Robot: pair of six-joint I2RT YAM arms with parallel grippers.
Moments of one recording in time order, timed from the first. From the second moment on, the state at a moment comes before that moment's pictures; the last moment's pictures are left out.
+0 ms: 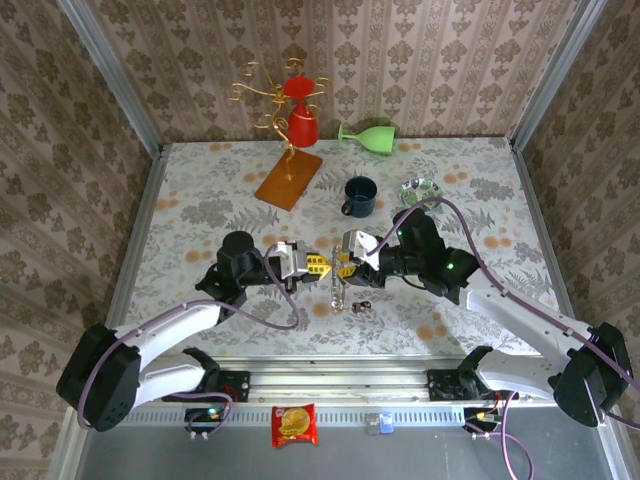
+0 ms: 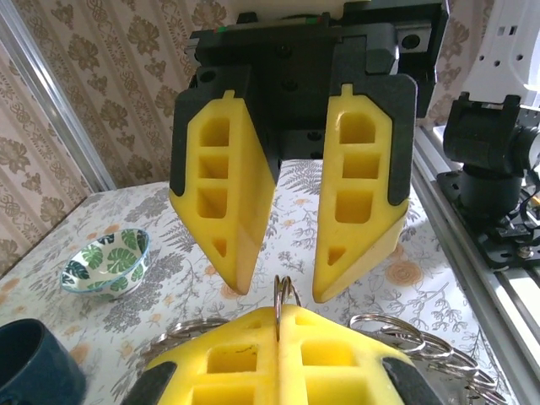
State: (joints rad) left arm -0.66 1.13 0.49 0.53 0.88 0.33; right arm 0.64 1.13 0.84 -0.23 -0.56 -0.49
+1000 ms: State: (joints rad) left arm -0.66 1.12 0.49 0.49 0.85 0.30; right arm 0.64 1.16 0.86 -0.26 -0.60 -0.52
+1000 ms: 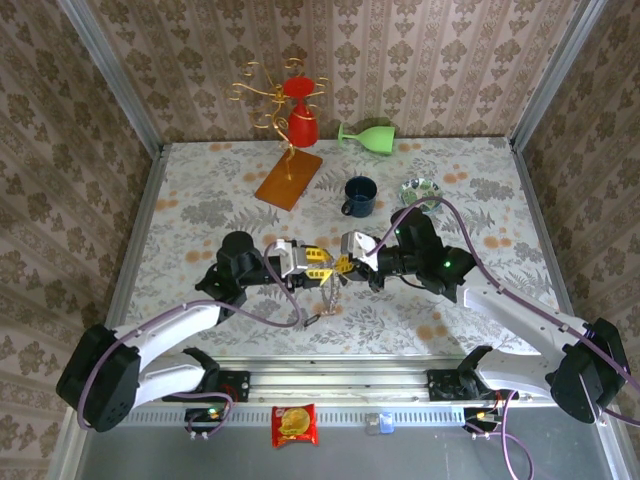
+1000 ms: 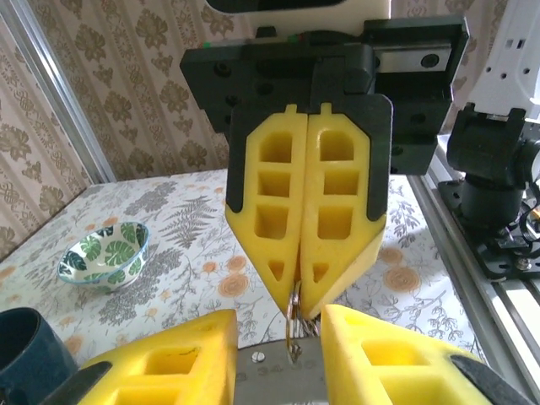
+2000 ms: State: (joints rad) left arm -0.69 1.10 0.59 0.18 0.78 0.53; right arm 0.67 1.20 0.98 -0.42 -0.49 -0.62
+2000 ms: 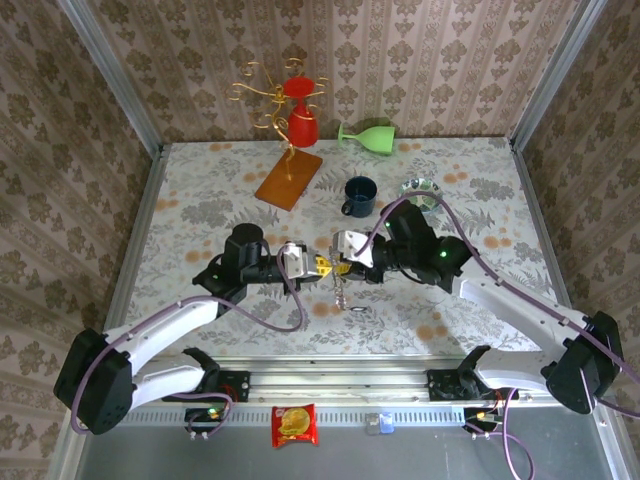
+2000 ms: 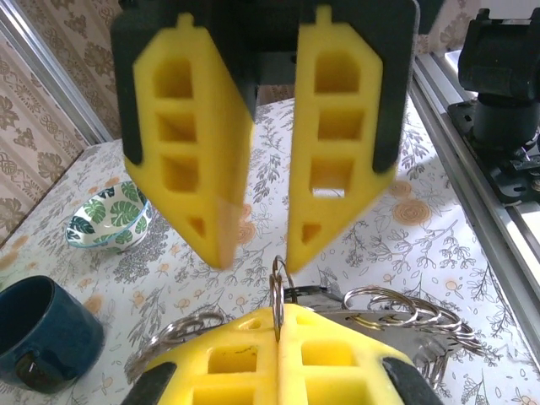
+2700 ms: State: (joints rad) left arm -0.67 1.12 0.50 0.47 0.84 0.35; right arm 0.64 1.19 0.91 -0.29 -0.63 -0.54
